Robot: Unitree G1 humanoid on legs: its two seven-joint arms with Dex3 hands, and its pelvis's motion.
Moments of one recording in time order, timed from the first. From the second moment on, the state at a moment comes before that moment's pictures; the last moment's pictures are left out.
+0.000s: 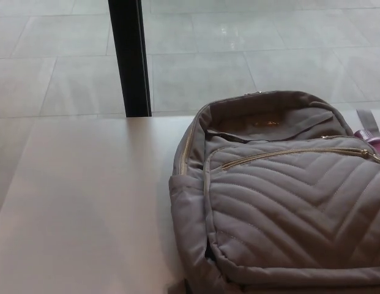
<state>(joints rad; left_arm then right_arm) 0.22 0.55 0.30 1.26 -0.04 -0.09 -0.24 0.48 -0.66 -0.28 0.91 -0.05 -0.26 0.14</state>
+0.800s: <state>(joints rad) 0.16 0.57 0.45 1.27 -0.11 -0.15 -0.37 0.18 -0.75 -0.65 0.55 0.20 -0.16 0.24</state>
